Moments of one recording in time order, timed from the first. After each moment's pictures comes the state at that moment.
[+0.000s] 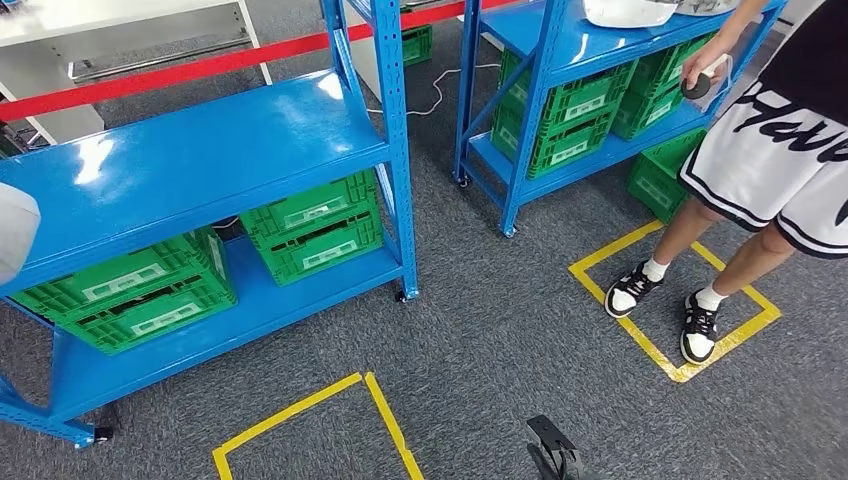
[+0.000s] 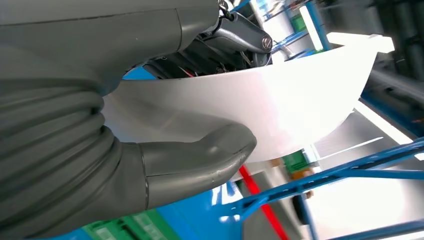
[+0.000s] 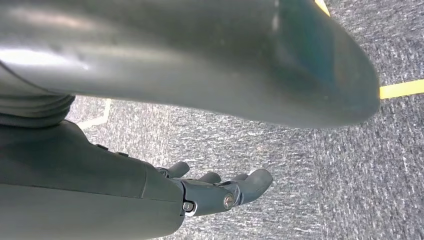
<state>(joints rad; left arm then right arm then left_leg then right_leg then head) -0.72 0.30 -0.07 -0.96 -0.04 -0.17 -0.64 -0.05 0.03 -0.97 -0.20 0.89 0.57 0.05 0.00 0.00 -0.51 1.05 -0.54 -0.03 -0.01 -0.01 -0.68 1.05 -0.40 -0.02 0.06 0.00</state>
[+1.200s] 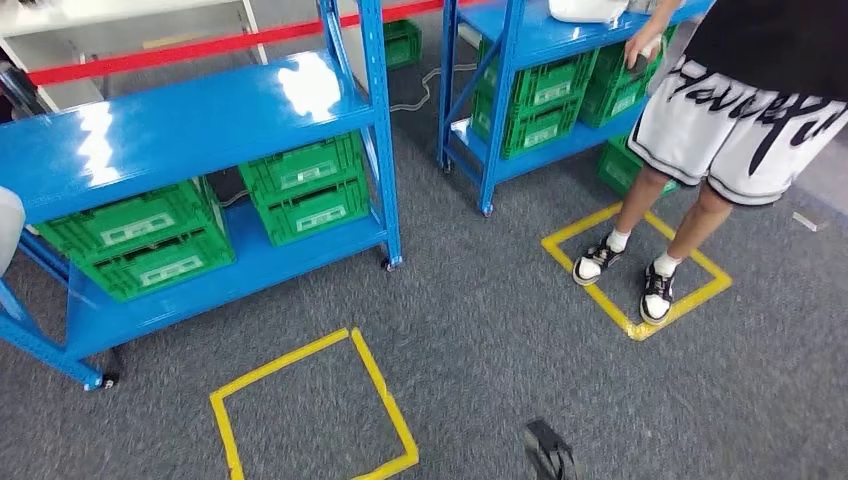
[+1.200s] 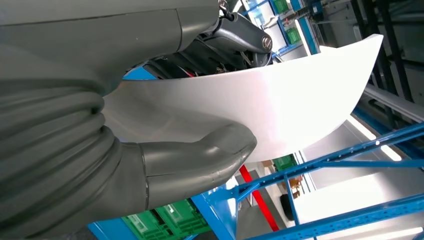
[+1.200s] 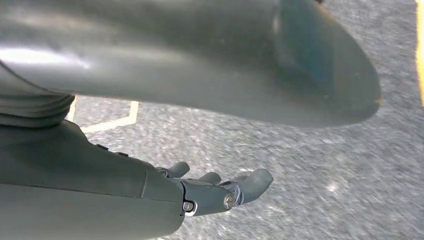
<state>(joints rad) -0.74 0.30 -0.07 -0.95 -0.02 -0.16 -0.64 -0.05 0.04 -0.98 -0.20 0.89 0.57 0.05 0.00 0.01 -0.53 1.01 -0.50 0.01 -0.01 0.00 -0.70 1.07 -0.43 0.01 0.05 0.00</state>
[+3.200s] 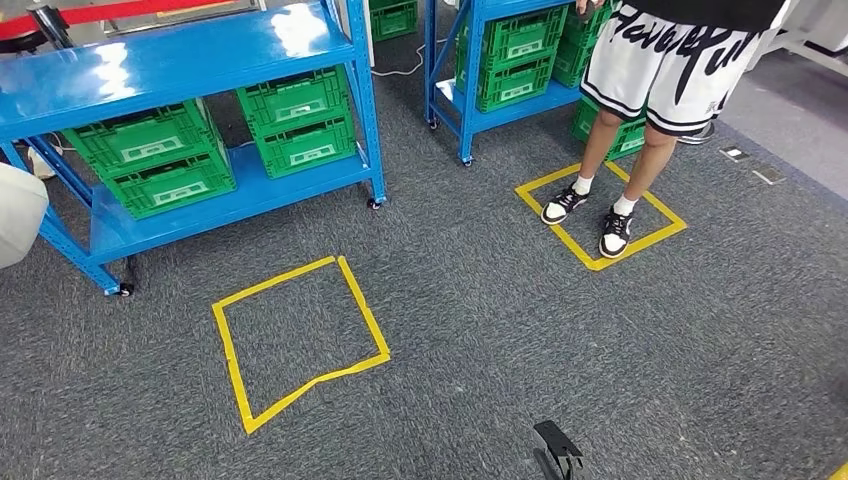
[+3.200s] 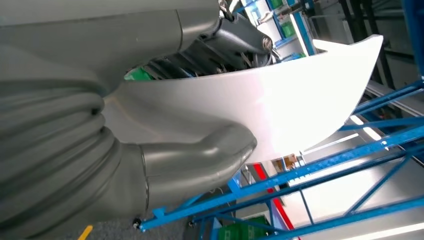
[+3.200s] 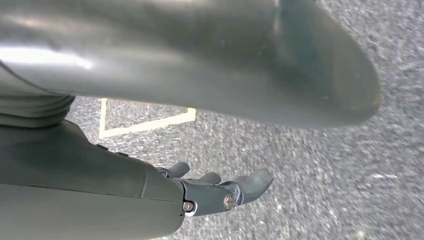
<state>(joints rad) -0.77 0.32 -0.10 -0.89 0.00 -0.18 -0.69 -0.05 0.04 -0.98 -0.20 0.89 0.57 0.04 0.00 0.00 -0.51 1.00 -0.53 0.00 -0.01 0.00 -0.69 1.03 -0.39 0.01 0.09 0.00</state>
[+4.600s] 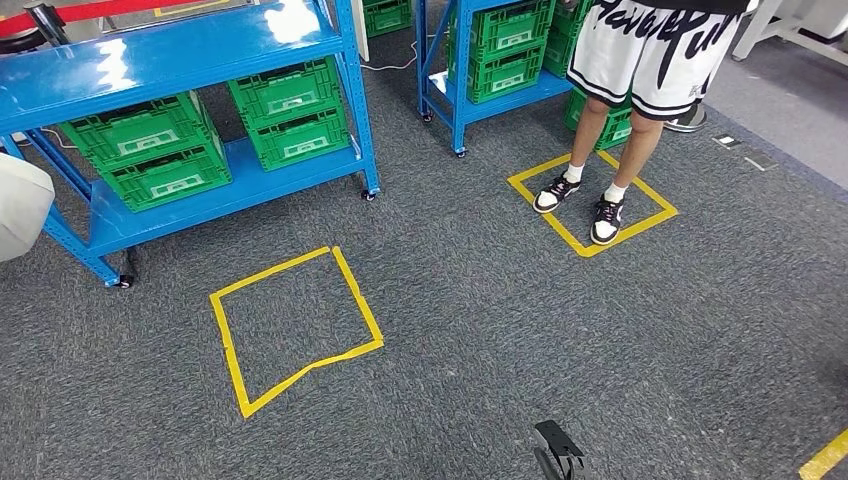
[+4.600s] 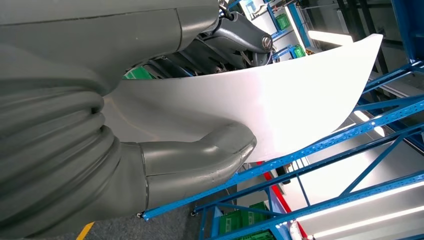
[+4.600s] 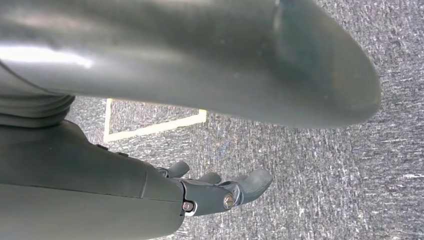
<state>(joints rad) -0.81 0.32 -0.13 -0.85 0.00 -0.18 -0.70 -0.05 0.04 -1.00 -0.20 0.88 0.57 0.04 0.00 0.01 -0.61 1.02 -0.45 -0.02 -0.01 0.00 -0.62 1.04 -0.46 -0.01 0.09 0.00</state>
